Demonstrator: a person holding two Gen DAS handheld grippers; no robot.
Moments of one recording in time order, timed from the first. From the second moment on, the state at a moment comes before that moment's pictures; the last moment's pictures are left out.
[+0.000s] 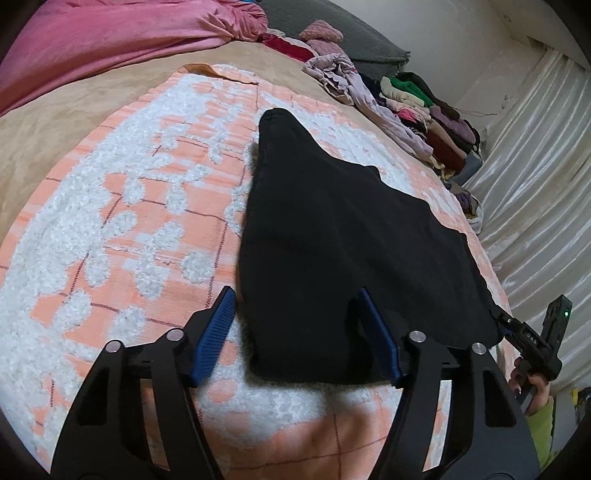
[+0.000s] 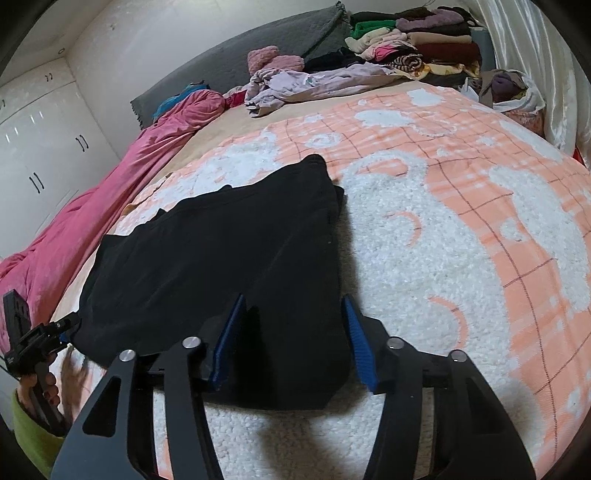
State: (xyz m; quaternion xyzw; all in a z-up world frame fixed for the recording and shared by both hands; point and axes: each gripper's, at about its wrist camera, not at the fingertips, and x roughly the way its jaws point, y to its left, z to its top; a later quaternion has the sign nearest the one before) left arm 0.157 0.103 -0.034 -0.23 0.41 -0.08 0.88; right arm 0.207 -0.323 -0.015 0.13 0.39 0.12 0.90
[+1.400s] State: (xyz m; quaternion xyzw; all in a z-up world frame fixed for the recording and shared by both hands) left arm 0.125 0.094 -0.011 -0.17 0.37 -0.06 0.91; right arm 0.173 -0.327 -0.004 0.08 0.36 0.06 0.93
